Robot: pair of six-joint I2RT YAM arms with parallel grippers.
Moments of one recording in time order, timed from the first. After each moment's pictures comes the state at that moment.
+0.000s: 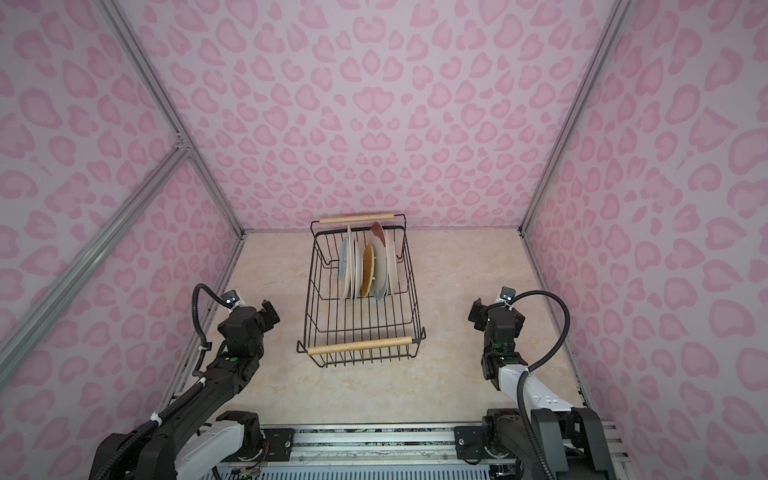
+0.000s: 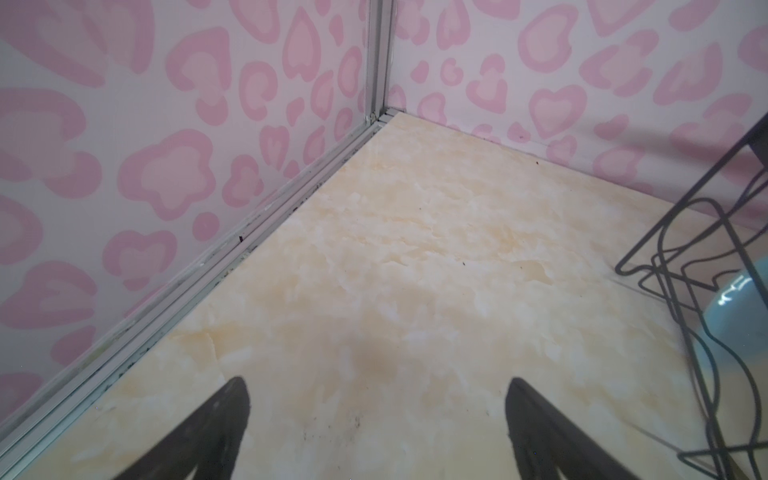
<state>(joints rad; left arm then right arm) -0.08 1.02 0.30 0.30 -0.50 -0.31 0.02 1.13 0.26 0.50 0.31 0.19</state>
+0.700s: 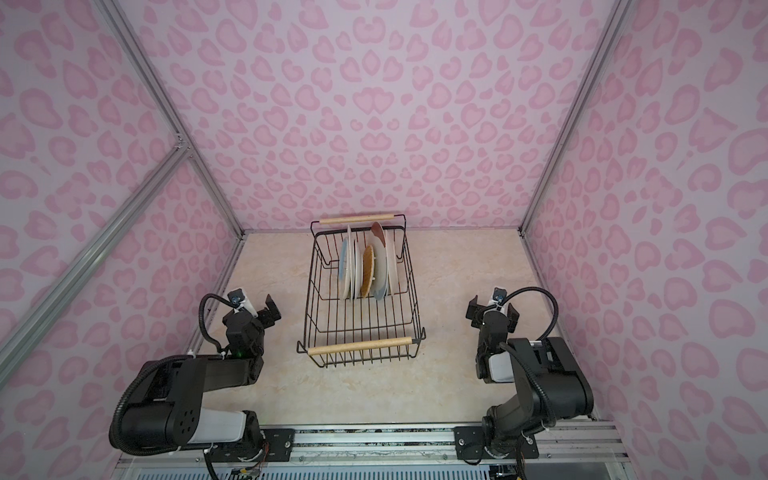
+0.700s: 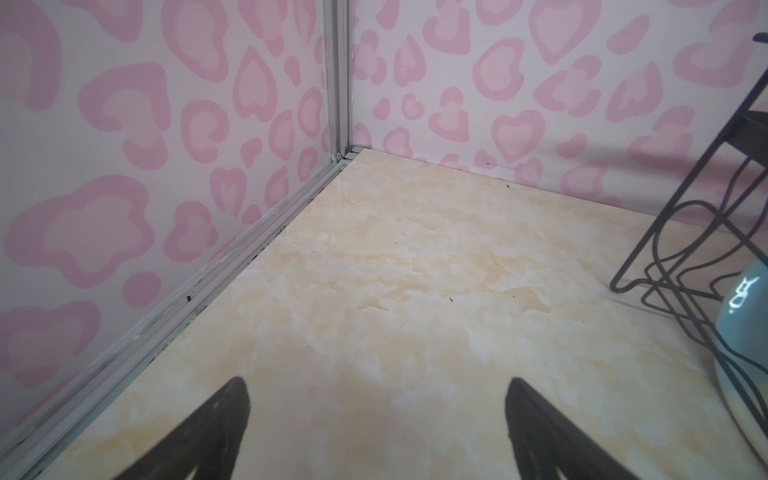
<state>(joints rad) 0.01 1.44 0.23 0.95 -0.31 -0.16 0.02 1.56 0.21 1.08 0.33 0.09</state>
